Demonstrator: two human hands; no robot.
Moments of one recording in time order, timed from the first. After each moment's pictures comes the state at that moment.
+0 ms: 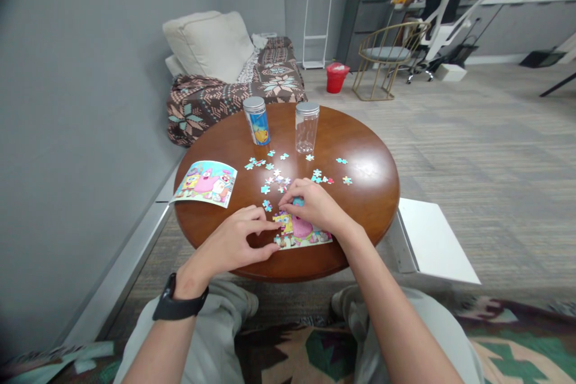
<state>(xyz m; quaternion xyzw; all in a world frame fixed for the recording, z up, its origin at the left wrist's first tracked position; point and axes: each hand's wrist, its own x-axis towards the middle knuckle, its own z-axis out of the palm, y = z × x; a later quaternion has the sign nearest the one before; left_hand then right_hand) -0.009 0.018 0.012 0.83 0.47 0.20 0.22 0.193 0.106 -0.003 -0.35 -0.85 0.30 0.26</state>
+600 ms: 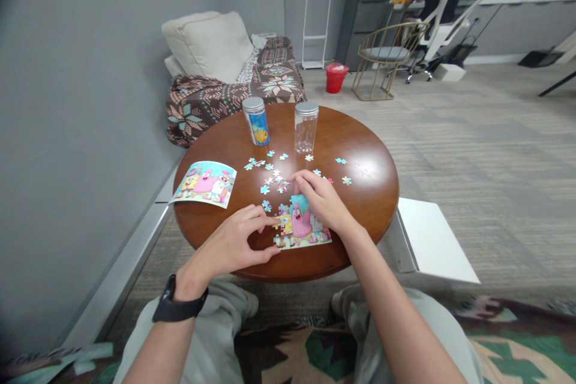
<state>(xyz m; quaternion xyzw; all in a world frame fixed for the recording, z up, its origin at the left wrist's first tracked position) -0.008 0.017 0.013 0.84 0.47 0.19 0.20 0.200 0.102 0.002 -0.40 -0.73 0.40 0.38</state>
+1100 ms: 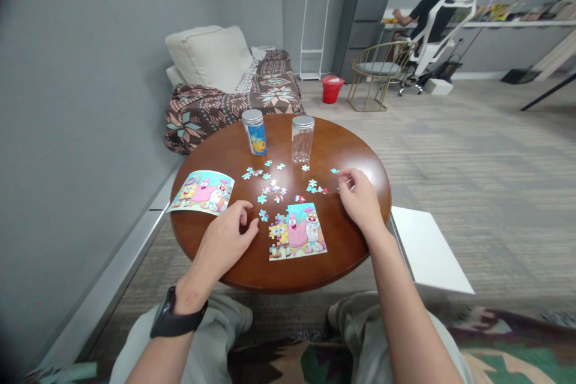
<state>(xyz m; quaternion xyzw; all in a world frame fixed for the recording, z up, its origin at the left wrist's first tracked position) -0.001 0.022 0.009 0.69 0.68 0.22 0.10 0.266 0.130 -0.008 -0.60 -0.66 0.17 0.42</state>
